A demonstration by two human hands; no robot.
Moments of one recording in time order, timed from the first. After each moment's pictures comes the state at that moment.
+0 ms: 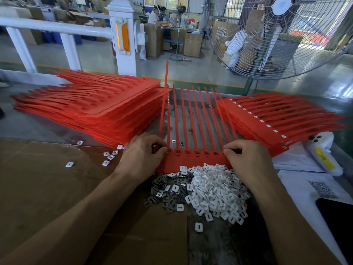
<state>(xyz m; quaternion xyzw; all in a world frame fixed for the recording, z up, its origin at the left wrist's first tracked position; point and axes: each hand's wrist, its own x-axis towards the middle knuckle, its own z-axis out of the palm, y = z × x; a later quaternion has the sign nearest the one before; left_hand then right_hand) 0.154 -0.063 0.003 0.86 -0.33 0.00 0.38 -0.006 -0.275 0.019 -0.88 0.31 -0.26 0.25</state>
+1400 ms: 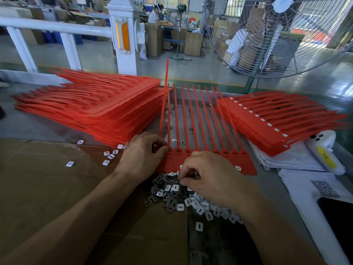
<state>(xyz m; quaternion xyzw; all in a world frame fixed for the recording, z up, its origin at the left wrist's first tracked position) 0.156 -0.064 0.004 0.86 -0.33 0.01 0.38 0.005 -0.207 0.033 -0.98 0.05 -0.07 0.20</state>
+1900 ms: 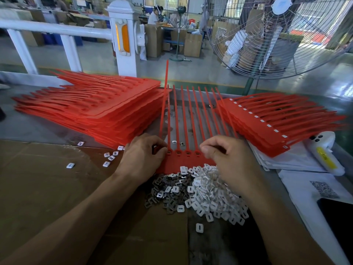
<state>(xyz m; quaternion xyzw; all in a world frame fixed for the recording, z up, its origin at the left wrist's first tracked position) 0.156 -0.065 0.002 0.86 -0.33 0.01 0.39 0.001 -0.232 0.035 -0.87 0.18 -0.22 0.40</state>
